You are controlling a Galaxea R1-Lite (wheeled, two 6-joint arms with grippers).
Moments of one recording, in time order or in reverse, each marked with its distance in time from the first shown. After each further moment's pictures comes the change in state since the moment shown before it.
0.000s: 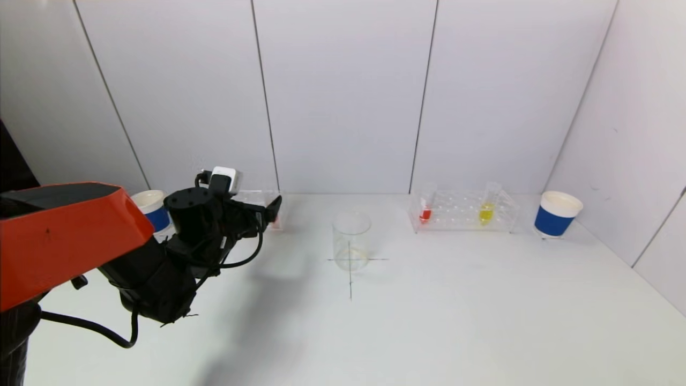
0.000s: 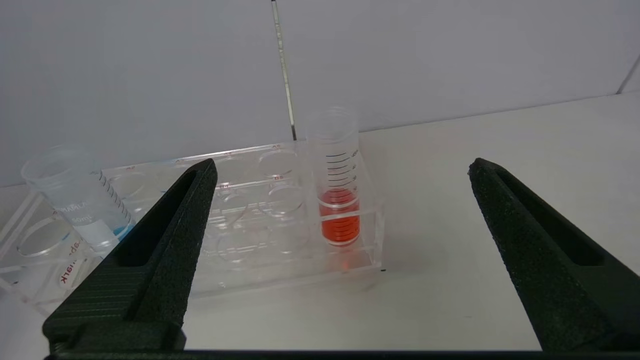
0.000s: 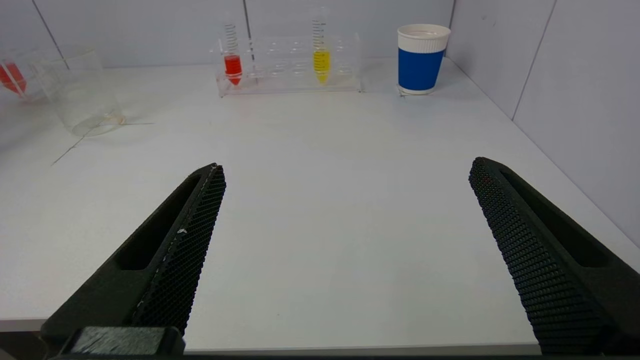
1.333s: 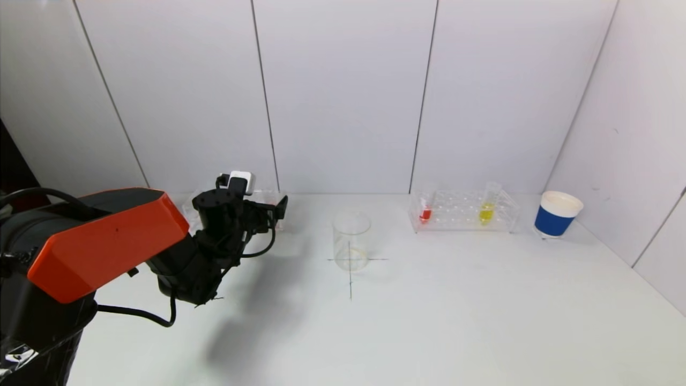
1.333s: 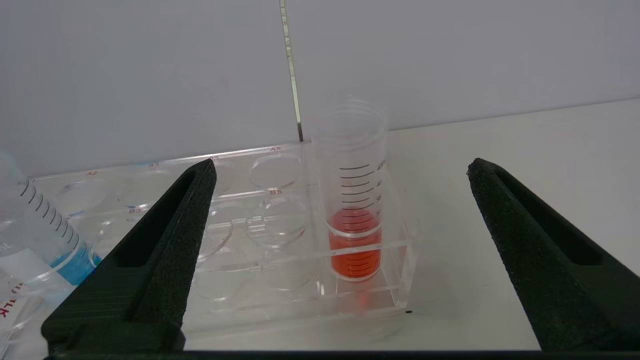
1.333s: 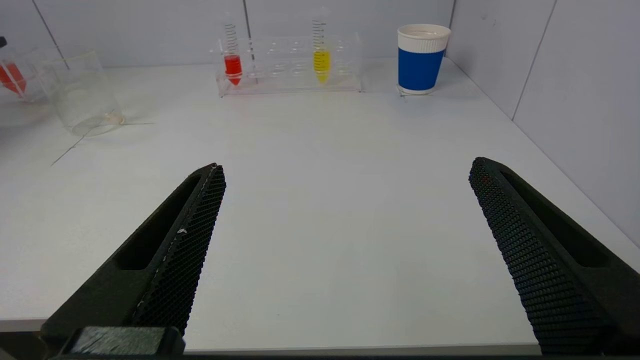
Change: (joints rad) left arm 0.010 0.161 -0.207 0.049 0.026 0.001; right arm 0.000 0.000 0.000 0.000 0.000 0.000
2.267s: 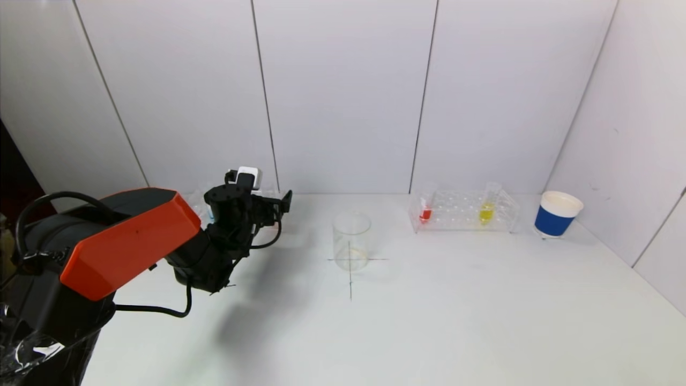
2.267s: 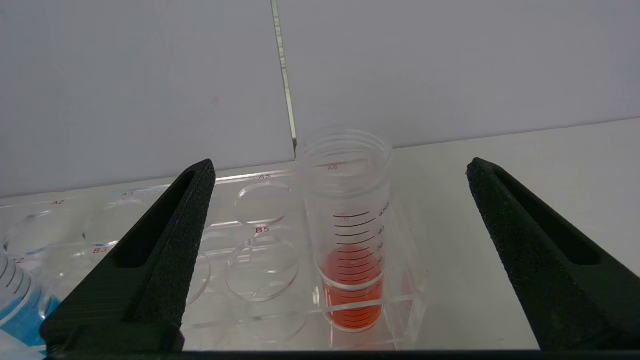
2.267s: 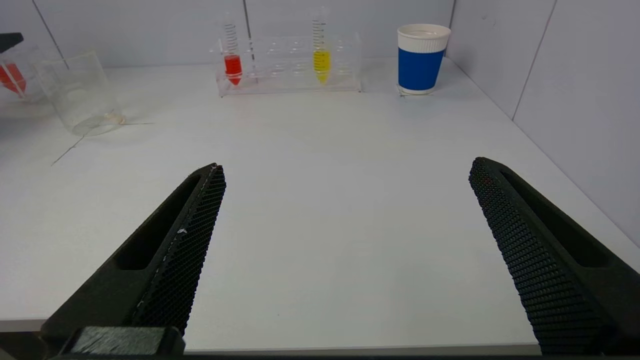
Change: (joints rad) left arm 0.000 0.077 -0.143 0.046 0.009 -0.001; right arm 0.000 0.000 0.000 0.000 0.000 0.000
